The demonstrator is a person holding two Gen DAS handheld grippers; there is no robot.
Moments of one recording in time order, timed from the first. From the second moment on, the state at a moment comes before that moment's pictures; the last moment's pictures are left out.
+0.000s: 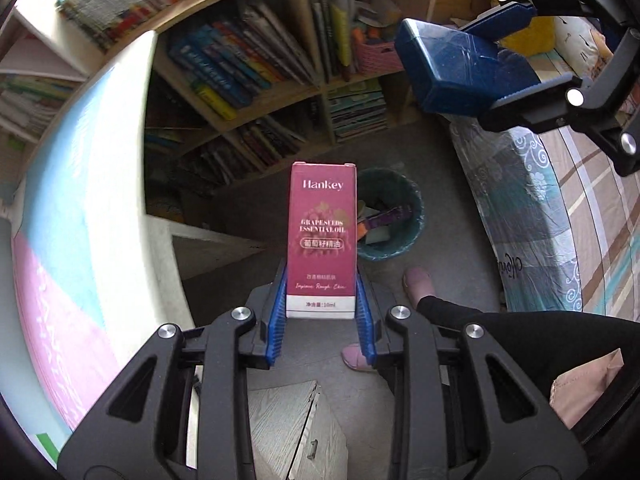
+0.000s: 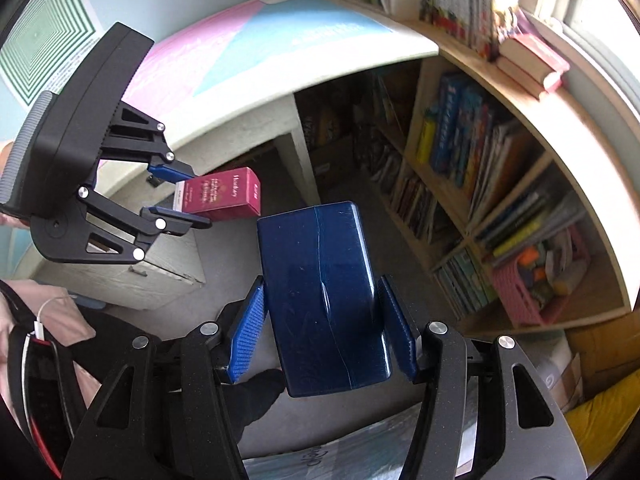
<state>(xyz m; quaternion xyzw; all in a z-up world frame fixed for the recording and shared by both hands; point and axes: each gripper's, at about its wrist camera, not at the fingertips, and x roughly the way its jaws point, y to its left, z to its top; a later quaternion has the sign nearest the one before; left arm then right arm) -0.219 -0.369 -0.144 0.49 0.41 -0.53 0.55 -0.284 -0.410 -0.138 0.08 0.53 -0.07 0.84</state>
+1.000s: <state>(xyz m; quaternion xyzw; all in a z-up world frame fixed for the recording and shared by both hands) -0.259 -0.448 -0.201 0.53 0.44 -0.52 0.51 -0.315 -0.476 -0.186 0.15 0.54 -0.06 0.83</state>
